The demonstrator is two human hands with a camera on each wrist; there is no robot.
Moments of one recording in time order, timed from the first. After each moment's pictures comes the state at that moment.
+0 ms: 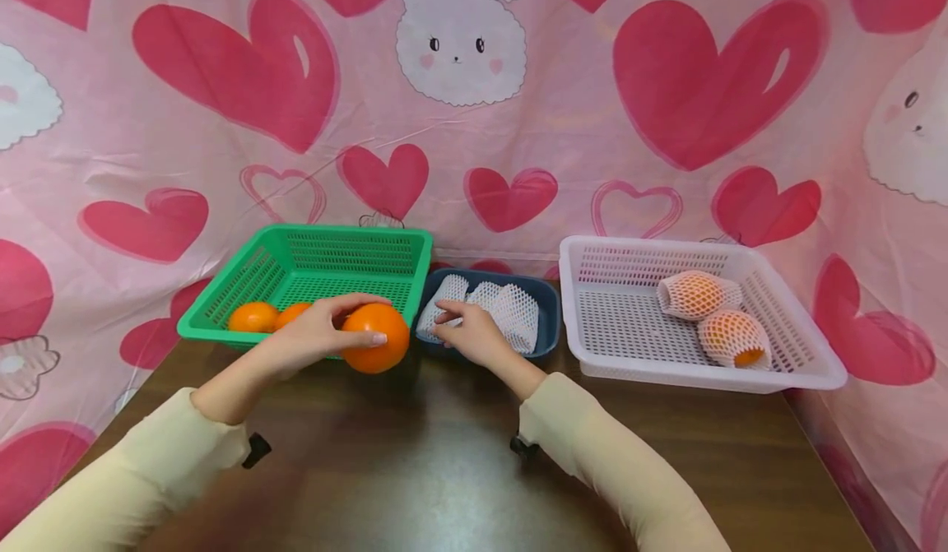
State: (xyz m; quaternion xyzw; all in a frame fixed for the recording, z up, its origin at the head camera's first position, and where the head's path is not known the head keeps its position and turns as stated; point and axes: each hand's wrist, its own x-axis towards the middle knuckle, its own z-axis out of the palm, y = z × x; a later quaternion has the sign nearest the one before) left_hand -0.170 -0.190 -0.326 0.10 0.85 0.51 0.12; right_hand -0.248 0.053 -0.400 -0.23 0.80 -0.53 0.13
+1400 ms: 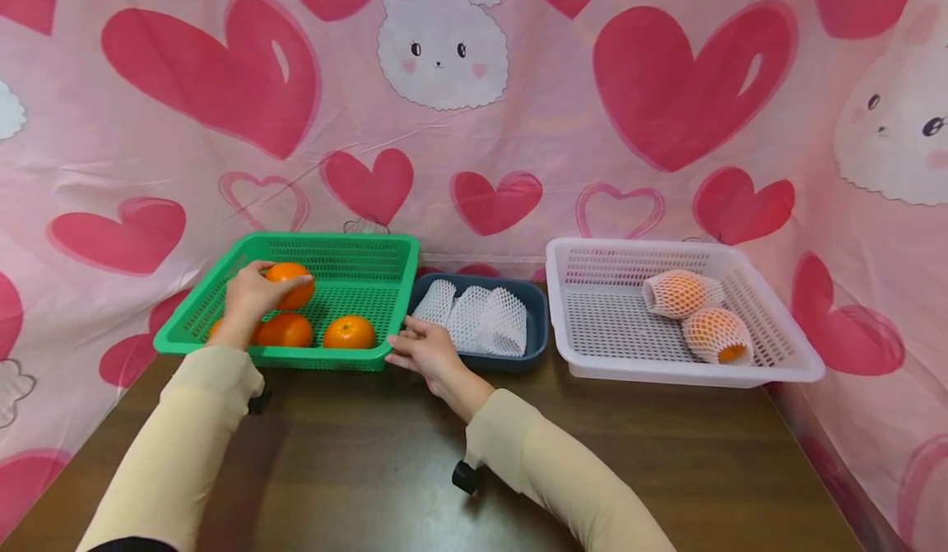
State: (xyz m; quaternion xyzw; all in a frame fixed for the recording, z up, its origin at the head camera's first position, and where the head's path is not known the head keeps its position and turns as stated) left_hand -0.260 -0.292 -0.370 -0.16 0.91 0.36 -0.09; right_hand -0.227 0.000 -0.419 -0.05 0.56 -0.79 0.24
